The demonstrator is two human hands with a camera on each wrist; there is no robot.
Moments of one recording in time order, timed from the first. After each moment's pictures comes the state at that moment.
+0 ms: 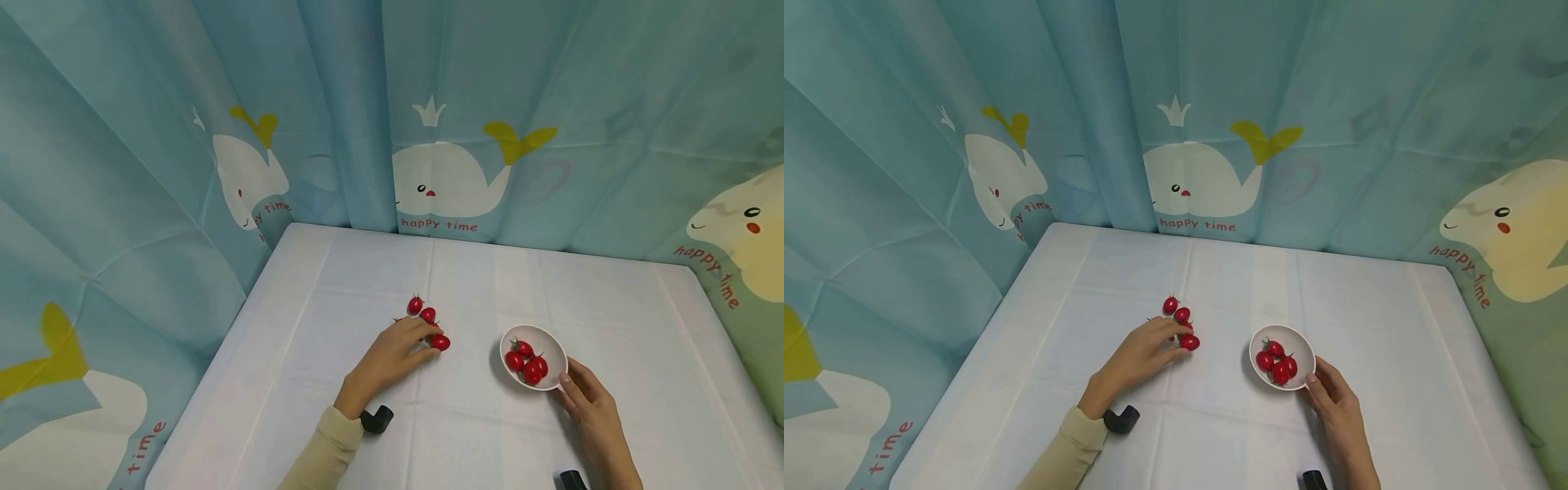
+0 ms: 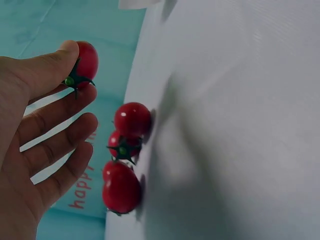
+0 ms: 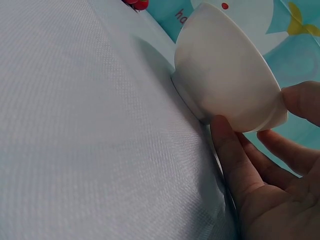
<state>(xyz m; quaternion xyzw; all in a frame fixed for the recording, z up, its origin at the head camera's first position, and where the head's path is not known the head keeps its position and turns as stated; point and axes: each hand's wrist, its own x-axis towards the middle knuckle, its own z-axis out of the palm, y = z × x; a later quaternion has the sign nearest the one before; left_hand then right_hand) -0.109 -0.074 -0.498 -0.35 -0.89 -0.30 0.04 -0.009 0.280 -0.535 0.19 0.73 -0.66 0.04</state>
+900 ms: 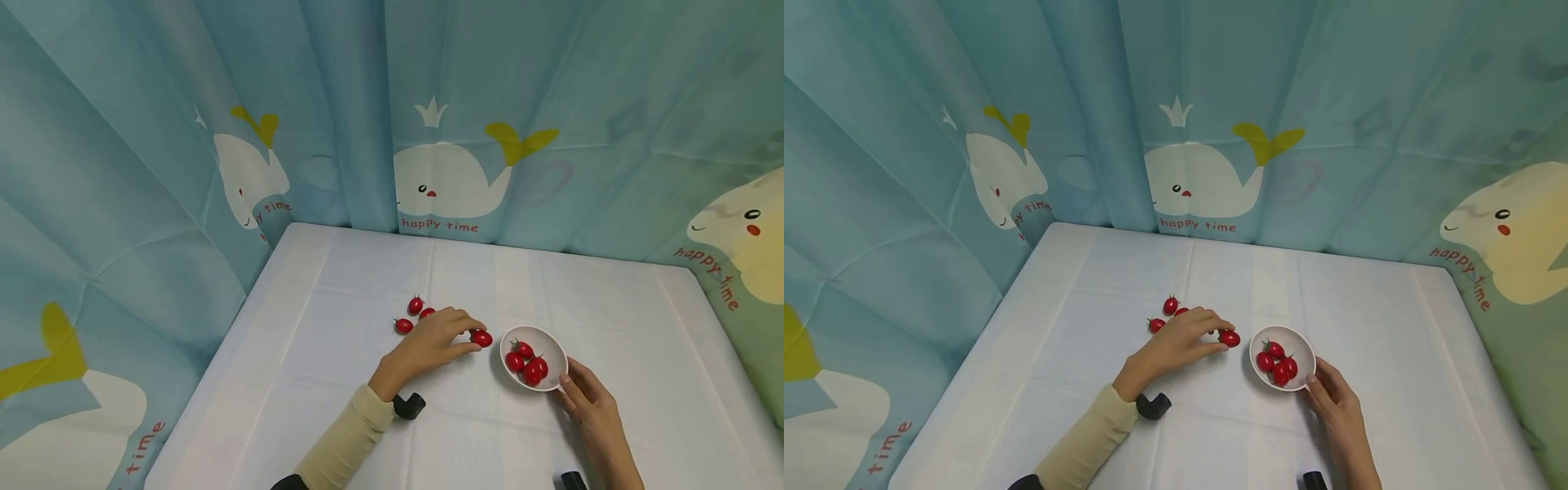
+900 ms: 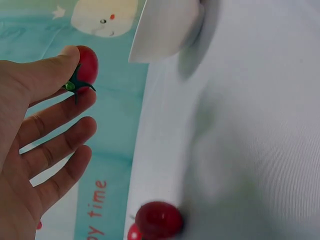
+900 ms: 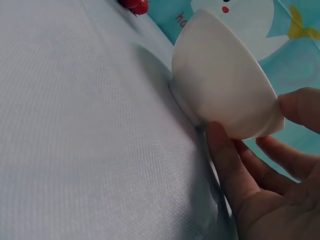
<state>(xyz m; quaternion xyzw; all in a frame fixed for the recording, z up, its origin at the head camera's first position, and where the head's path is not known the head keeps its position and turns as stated) -0.129 -0.014 -0.473 -0.42 -0.87 -0.26 0.00 -0.011 0.278 -0.530 0.20 0.73 -0.65 0.05</state>
